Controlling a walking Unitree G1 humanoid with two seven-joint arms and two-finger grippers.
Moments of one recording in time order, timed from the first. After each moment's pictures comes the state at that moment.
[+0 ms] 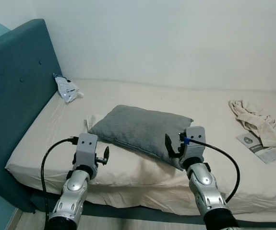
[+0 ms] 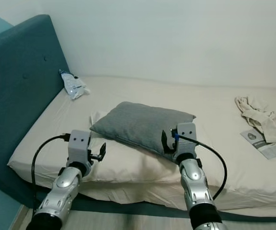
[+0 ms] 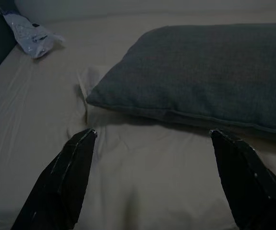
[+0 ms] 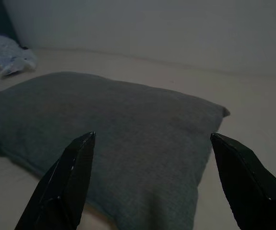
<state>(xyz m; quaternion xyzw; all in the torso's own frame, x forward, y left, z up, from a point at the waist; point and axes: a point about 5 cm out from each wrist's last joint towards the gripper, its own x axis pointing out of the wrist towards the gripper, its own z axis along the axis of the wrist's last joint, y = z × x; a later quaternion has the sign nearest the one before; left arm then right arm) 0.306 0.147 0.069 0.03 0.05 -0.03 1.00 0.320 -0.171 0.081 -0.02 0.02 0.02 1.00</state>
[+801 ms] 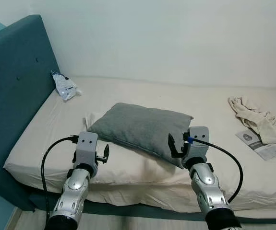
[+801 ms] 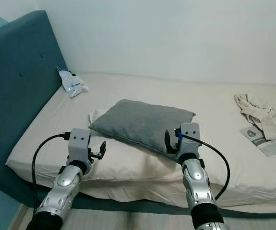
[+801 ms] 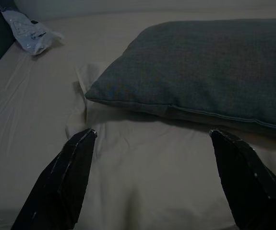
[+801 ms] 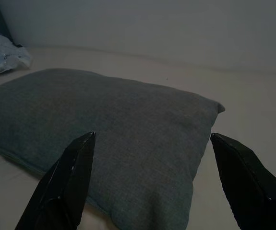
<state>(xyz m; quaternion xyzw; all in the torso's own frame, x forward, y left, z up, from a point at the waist) 0.305 0.146 0.070 0.03 0.05 -0.03 1.00 0.320 -0.174 0.082 -0.02 0.02 0.02 1.00</state>
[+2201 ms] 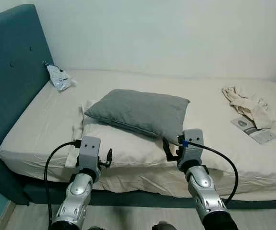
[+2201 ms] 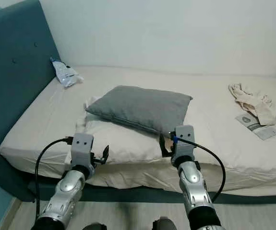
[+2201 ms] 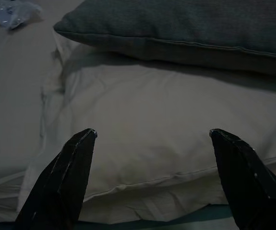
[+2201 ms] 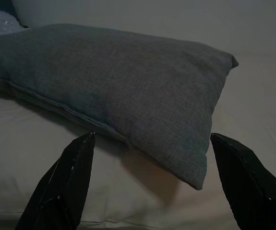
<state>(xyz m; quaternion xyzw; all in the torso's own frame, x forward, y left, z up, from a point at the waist) 0.297 0.139 0.062 0.03 0.05 -0.03 1.00 0.315 -0.162 0.076 -0.02 0.02 0.05 1.00</state>
